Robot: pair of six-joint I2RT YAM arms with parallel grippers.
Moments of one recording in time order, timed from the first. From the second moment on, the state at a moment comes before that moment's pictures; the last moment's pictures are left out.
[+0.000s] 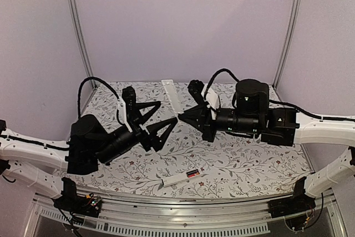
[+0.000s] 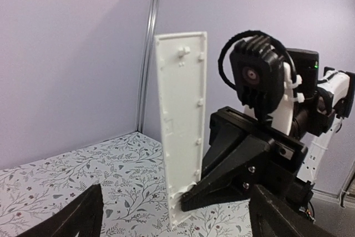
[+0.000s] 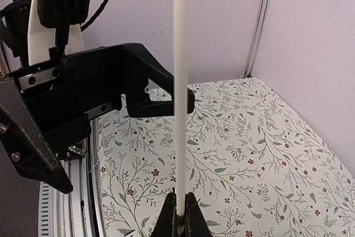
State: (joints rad) left arm -1.24 1.13 0.57 0.77 -0.25 -0.10; right arm 1.12 1.32 1.04 0.08 -0.12 -0.09
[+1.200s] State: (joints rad) left arm -1.25 1.34 0.84 0.75 -0.55 -0.22; right arm 1.17 1.36 1.03 0.15 0.09 -0.05
